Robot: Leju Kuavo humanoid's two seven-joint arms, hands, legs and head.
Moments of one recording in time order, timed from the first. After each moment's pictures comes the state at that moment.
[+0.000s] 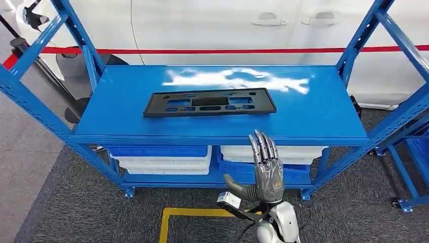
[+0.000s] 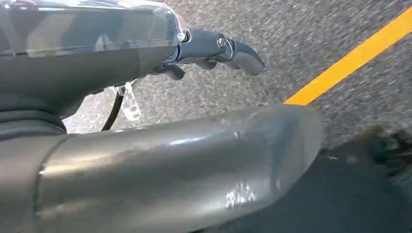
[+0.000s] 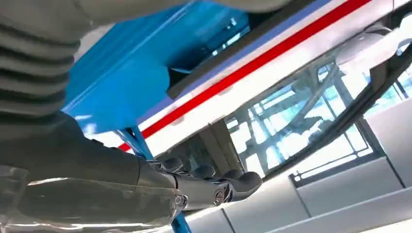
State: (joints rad) left arm -0.06 -0.21 0.35 -0.21 -1.21 0.26 -0.07; right arm -0.02 0.20 0.15 -1.41 1.20 -0.70 -0.38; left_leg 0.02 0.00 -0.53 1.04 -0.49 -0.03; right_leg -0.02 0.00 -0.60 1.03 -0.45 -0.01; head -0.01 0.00
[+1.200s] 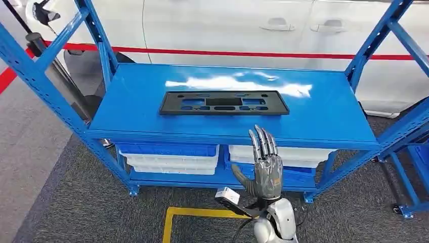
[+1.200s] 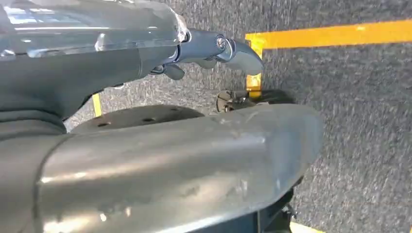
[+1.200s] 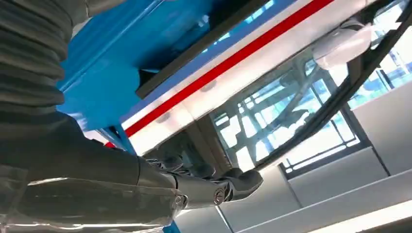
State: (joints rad) left arm -0.08 -0.22 0.74 -0.21 -0.78 0.03 -0.24; right arm -0.05 0.22 0.16 -1.41 1.18 -0.70 -0.38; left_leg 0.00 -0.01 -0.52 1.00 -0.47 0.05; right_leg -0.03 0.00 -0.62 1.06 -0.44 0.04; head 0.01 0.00
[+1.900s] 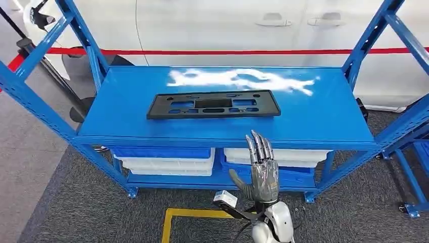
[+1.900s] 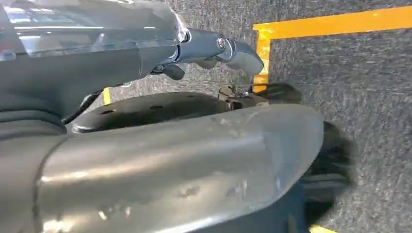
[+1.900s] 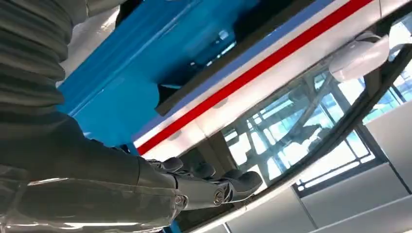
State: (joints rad) left arm -0.07 -0.23 0.77 -0.21 -0.80 0.05 -0.21; right arm -0.03 0.23 0.16 -1.37 1.17 -0.70 -0.38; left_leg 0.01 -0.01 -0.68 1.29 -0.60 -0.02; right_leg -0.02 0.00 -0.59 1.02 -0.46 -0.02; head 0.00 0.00
